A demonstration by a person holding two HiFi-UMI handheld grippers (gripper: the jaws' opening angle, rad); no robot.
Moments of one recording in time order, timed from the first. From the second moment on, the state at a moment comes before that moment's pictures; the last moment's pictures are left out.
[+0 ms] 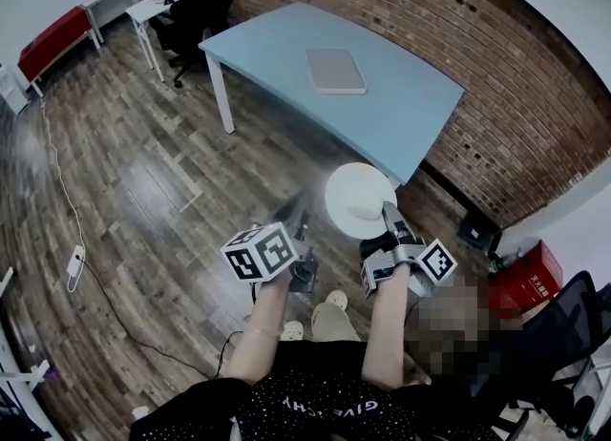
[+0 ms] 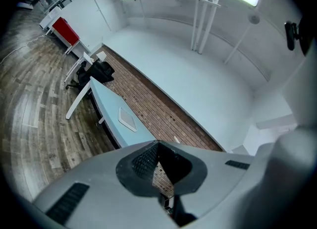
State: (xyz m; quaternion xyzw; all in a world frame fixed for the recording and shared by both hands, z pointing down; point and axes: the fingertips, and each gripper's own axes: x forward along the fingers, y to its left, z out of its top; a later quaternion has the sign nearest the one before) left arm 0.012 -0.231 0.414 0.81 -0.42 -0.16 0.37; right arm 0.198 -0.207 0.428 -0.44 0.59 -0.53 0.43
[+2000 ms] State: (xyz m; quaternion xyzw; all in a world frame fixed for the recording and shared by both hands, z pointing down) left arm 0.061 -0.617 0.426 0.78 -0.49 -0.18 0.35; right arm 0.247 -0.628 0.427 -0.39 0.63 -0.55 0.39
